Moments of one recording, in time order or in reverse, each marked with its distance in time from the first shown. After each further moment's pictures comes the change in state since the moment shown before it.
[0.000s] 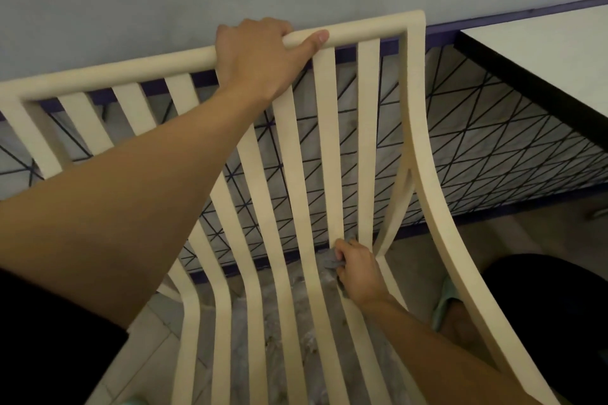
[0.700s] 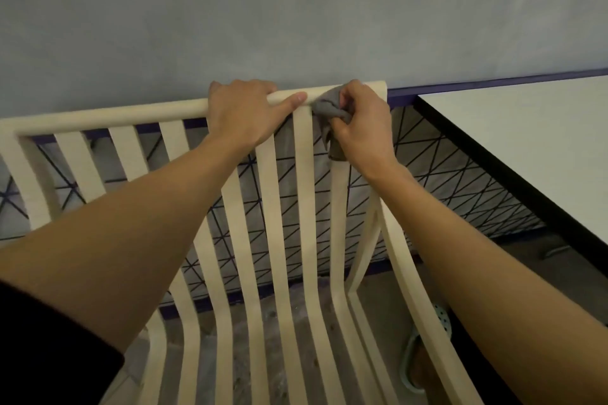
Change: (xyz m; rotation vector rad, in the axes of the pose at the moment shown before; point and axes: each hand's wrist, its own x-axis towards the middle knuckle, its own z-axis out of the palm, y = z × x) left_hand 0.000 0.001 -0.006 -0.035 -0.018 -0.005; right_hand 0.116 -0.133 -0.253 0.192 0.601 -0.379
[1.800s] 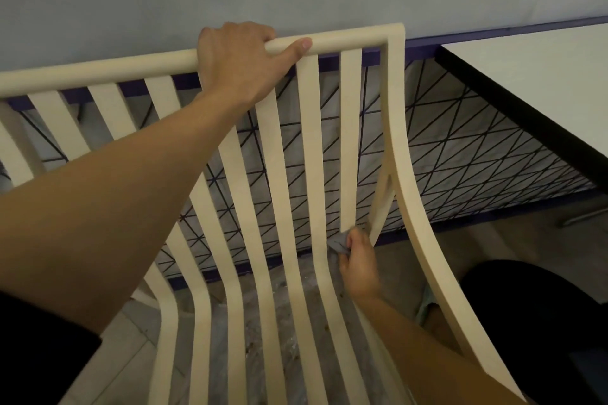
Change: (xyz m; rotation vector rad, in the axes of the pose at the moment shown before) left_hand 0.002 -0.001 0.008 0.029 0.069 -0.013; right_hand -0.260 0.110 0.089 -0.108 -0.338 0.500
